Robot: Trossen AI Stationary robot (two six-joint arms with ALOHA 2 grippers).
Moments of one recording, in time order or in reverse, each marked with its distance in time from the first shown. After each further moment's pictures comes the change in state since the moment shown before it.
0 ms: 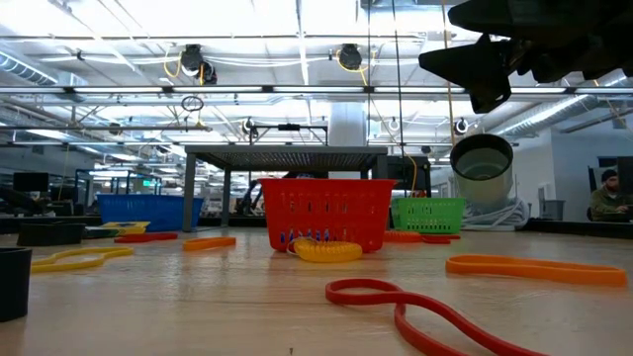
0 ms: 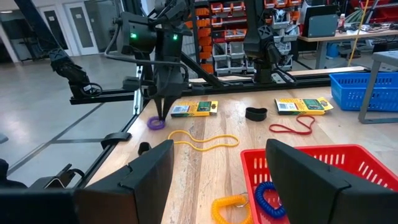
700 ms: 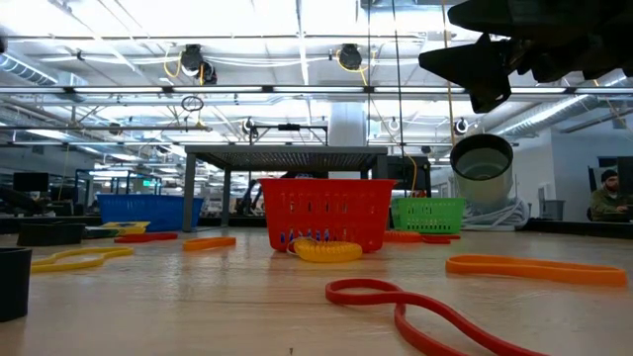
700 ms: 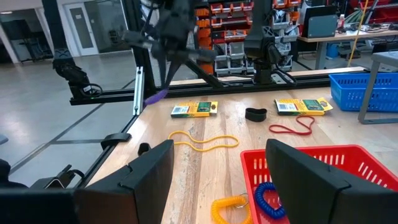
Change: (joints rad) left arm 0.040 -0.310 -0.001 -0.058 -0.287 0.305; right arm 0.000 0.000 0.000 0.003 0.000 0.000
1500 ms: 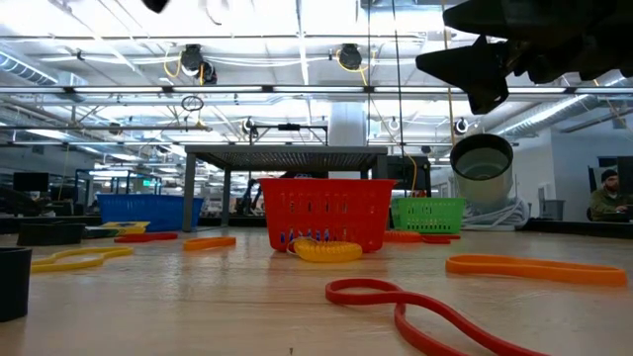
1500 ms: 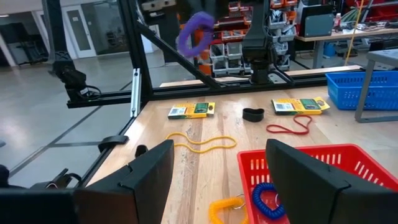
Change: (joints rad) left arm 0.297 -0.103 0.000 0.363 -0.351 0.718; right arm -0.011 0.000 0.000 0.001 0.000 0.011
